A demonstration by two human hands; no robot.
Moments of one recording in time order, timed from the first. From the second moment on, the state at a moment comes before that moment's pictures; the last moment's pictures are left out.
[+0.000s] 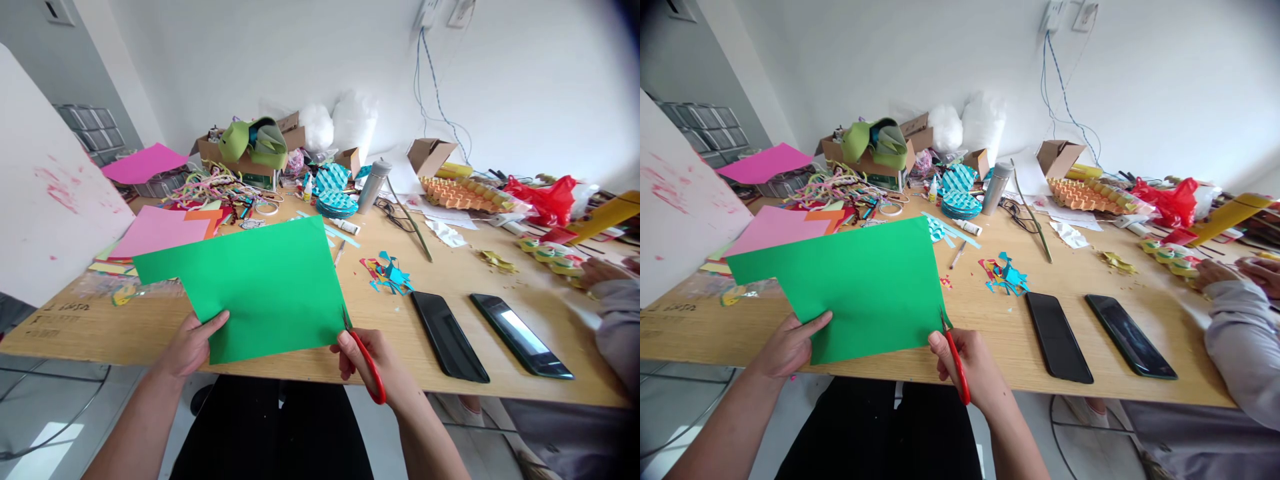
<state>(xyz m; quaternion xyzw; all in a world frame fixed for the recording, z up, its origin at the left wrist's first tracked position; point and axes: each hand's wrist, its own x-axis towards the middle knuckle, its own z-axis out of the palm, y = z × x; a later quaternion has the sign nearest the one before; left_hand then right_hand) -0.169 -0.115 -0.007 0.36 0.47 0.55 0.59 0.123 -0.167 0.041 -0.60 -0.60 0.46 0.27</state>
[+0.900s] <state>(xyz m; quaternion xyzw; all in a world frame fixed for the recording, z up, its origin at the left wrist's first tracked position) -0.169 -0.117 -0.010 0.36 0.47 0.55 0.59 0.114 -0.162 0.038 -0.61 -0.57 0.47 0.31</state>
